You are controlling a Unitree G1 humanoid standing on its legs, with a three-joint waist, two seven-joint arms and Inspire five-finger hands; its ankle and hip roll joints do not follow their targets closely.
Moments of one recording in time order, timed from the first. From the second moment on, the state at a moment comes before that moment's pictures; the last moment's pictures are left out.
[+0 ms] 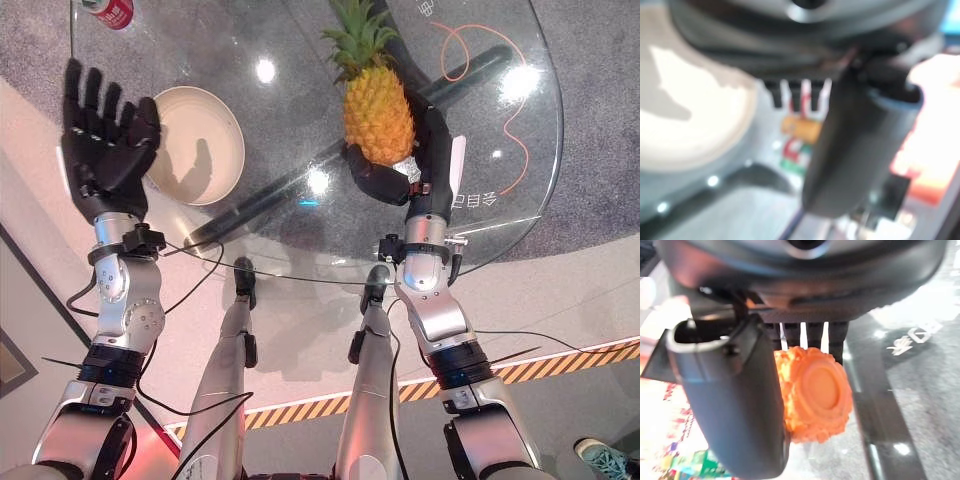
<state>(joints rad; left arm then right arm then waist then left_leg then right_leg) -0.58 0.34 -0.09 0.26 -0.75 -0.43 0.18 -0.58 -0.46 0.20 0.14 0.14 -0.10 -0.50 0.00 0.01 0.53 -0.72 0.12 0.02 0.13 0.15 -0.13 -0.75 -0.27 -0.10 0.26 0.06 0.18</state>
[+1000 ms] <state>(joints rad) -0.68 0.31 -0.19 0.25 -1.17 -0.18 -0.06 -0.65 -0.48 0.27 0.13 -0.01 -0.09 -0.49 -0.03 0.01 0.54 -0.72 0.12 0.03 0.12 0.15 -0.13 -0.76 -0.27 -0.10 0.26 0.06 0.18</state>
